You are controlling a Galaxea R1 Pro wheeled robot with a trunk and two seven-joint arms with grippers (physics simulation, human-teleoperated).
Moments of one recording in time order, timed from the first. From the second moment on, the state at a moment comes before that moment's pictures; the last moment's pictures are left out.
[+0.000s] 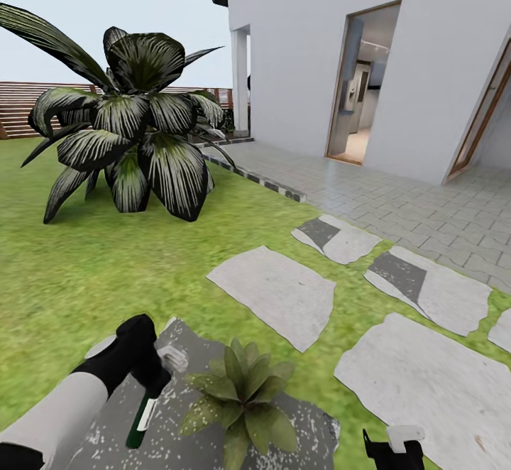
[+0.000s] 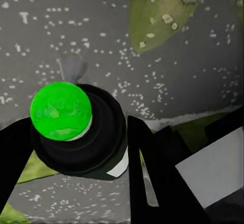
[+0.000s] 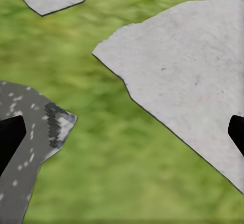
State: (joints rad) left arm -0.75 0.15 -0.25 -0.67 -0.87 0.99 -1.17; right arm -0.40 -0.13 -0.04 -0.13 0.09 -0.49 -0.07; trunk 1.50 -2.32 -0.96
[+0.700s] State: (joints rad) left arm -0.68 0.15 -0.25 -0.65 -0.94 0.99 -1.15; right arm -0.40 -0.13 -0.04 -0.13 0.09 -0.49 -0.07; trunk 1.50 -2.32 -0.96
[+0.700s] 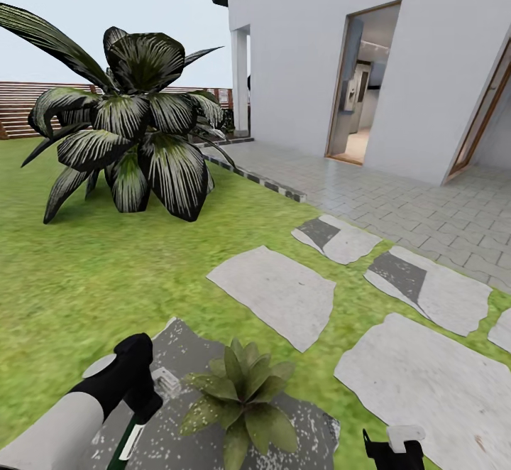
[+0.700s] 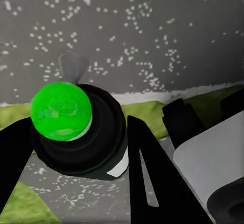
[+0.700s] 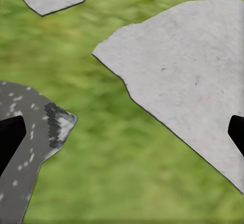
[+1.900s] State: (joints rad) left arm -0.66 0.07 -0.24 -0.69 -0.92 0.99 -1.15; right arm -0.40 -0.13 -0.04 -0.13 0.10 -0.49 -0.07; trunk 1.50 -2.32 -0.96
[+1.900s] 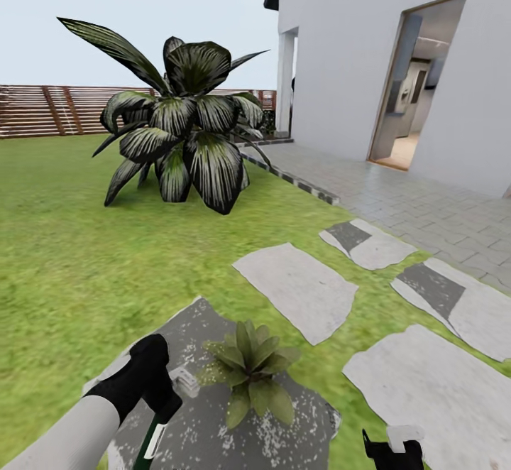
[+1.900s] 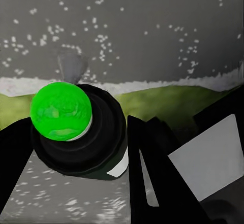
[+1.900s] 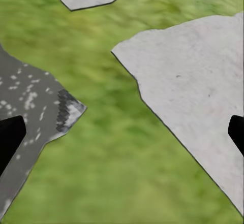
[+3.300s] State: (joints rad) left arm -0.65 0.05 -0.25 -0.71 -0.92 0.99 -1.15; right arm -0.40 -0.13 -0.04 -0.13 0.10 -0.49 -0.07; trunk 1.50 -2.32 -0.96
